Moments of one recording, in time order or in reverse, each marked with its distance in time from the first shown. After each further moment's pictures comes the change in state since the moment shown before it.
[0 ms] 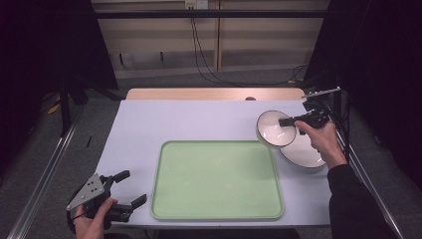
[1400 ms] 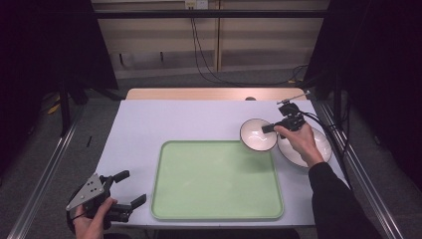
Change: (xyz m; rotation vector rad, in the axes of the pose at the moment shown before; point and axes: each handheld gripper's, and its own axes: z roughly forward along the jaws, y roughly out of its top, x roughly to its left) left arm 0.001 0.000 -0.001 0.002 0.009 -0.001; right arm 0.013 0.002 0.062 0.142 -0.008 0.009
